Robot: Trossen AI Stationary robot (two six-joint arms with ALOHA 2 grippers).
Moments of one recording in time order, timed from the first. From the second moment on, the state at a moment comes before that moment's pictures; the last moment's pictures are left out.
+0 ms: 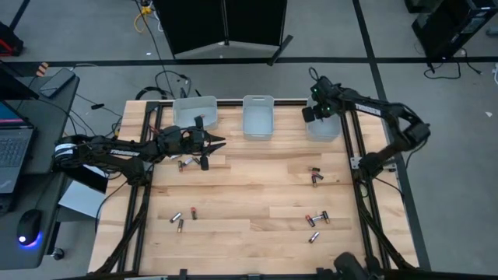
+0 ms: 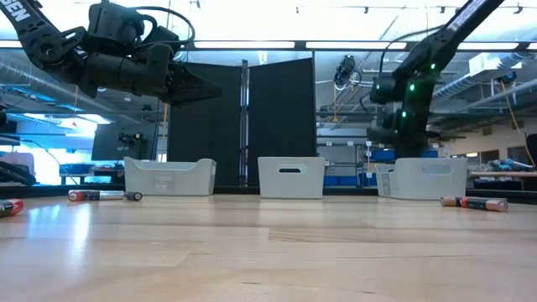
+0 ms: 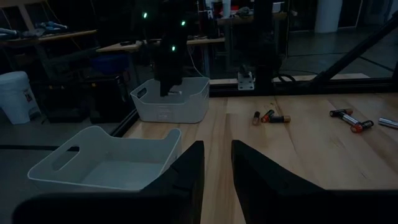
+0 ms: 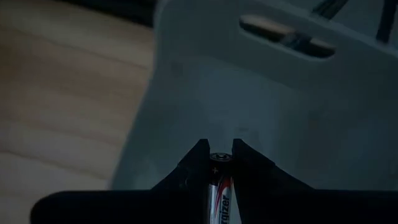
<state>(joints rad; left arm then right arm) 0.31 1.16 0.30 0.79 0.12 0.10 -0.96 1.51 0.91 -0.61 0.18 0.32</state>
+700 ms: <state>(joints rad) 0.31 1.16 0.30 0.79 0.12 0.07 -1.00 1.65 0.91 -0.53 0.14 0.32</state>
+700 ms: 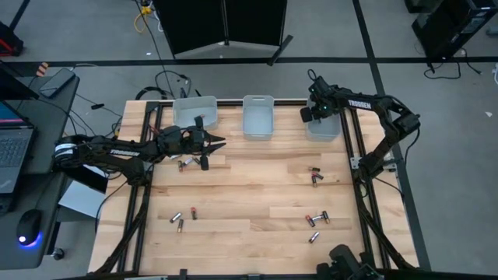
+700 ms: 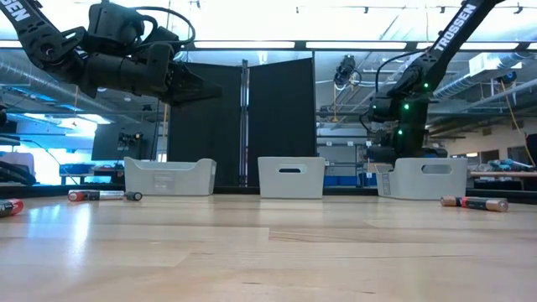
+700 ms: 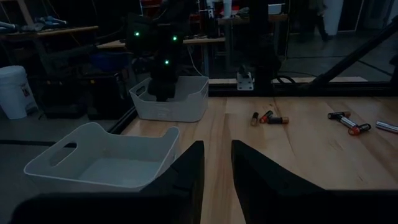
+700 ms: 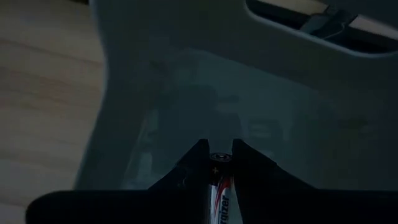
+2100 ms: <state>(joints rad) 0.31 1.16 0.30 0.79 0.12 0.08 -0.04 1.13 0.84 -0.85 0.25 0.65</state>
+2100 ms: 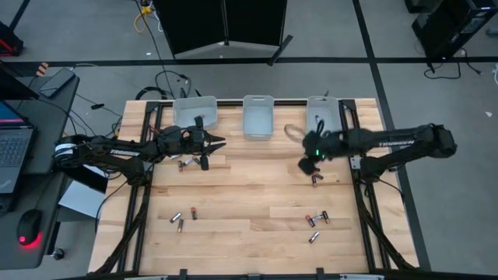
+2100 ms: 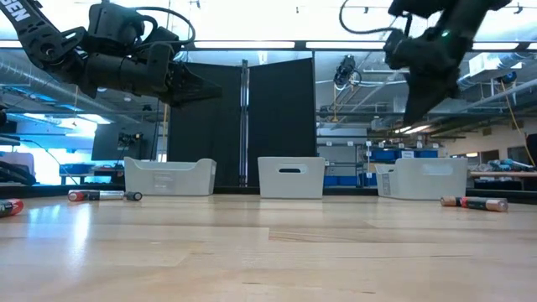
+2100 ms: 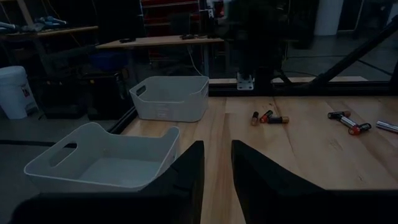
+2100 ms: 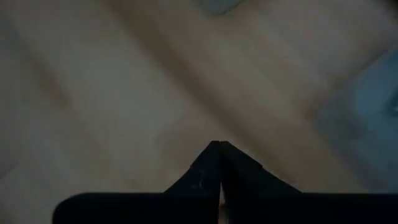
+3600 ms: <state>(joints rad) 0.22 1.16 0.30 0.58 0.16 0.07 0.46 1.13 0.81 -0.83 0.45 1.07</state>
